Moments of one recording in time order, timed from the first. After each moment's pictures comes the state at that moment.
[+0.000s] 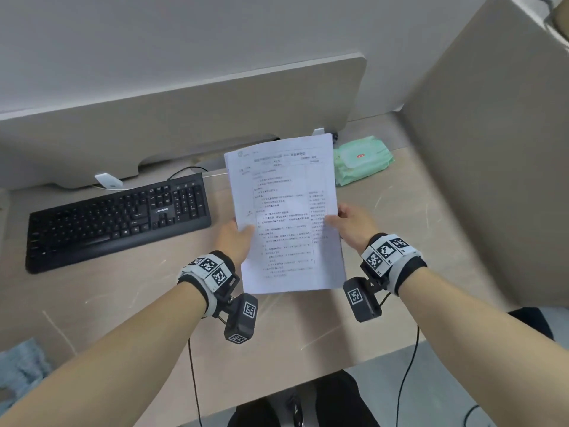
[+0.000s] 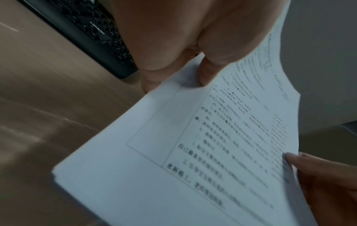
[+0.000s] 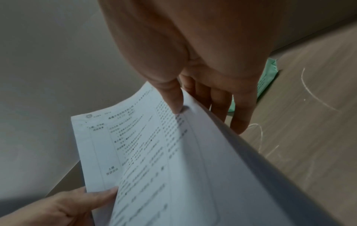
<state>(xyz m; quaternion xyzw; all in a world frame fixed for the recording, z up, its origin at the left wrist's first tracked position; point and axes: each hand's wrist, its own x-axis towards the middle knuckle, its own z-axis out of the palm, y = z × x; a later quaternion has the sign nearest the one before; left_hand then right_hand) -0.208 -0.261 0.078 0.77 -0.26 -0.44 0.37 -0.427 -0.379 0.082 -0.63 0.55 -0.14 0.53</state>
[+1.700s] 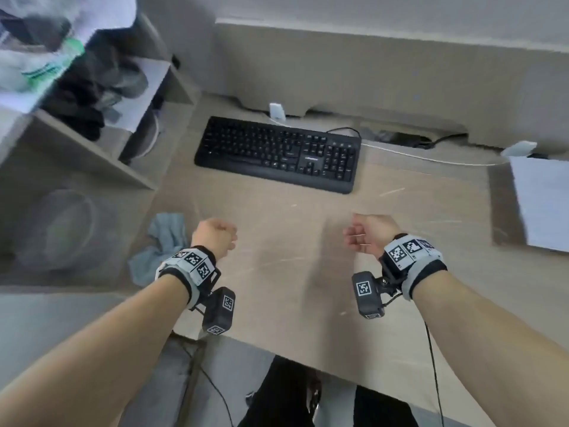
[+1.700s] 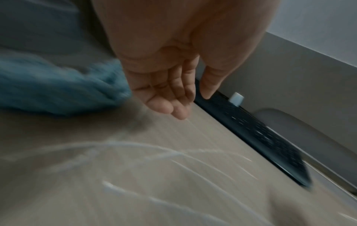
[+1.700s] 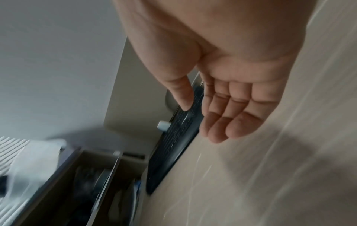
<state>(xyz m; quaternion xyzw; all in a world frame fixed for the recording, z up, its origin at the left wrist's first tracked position) -0.045 -0.022 0.050 0.90 0.05 -0.30 0.32 -0.224 -0.286 0.025 -0.48 0.53 0.08 0.69</state>
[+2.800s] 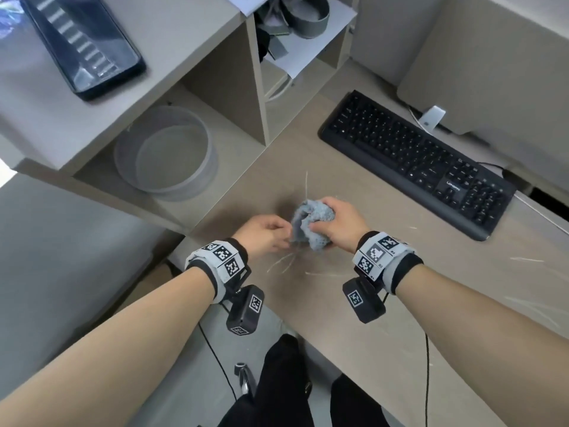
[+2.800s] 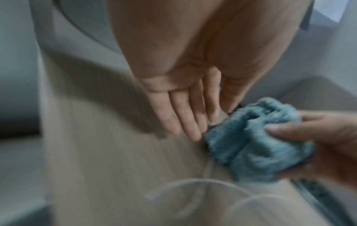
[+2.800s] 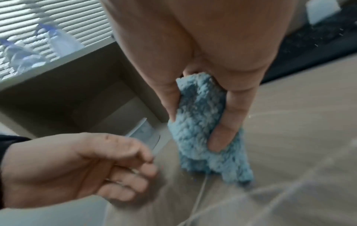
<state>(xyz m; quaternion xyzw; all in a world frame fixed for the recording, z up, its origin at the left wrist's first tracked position) 0.015 0.145 0.021 0.73 0.06 -0.42 0.53 -0.019 -0.048 0.028 -0.81 0.19 0.20 0.51</state>
